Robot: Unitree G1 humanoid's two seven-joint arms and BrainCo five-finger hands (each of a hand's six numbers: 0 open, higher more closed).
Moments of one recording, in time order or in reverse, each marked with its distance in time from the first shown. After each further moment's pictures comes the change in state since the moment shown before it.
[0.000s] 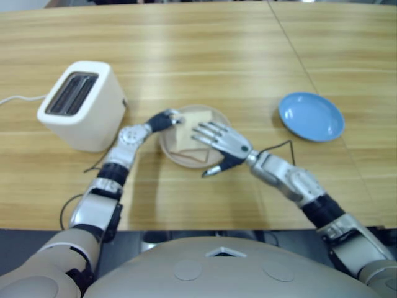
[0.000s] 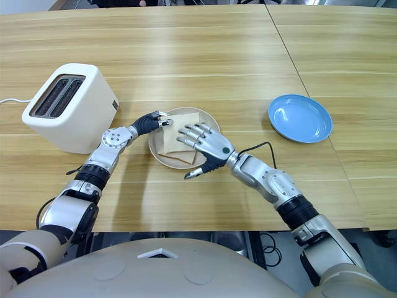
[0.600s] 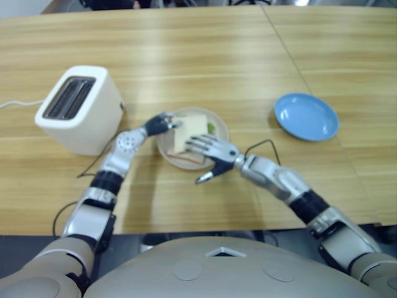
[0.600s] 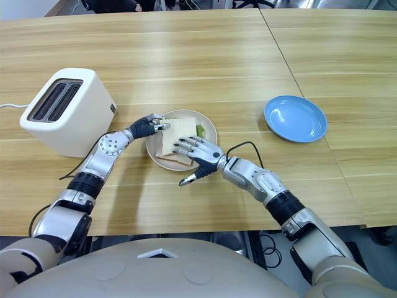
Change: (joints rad) left arm 0.092 0.080 -0.015 -0.190 0.205 0.013 0.240; right arm -0.057 0.048 0.064 0.136 0.096 0.008 0.111
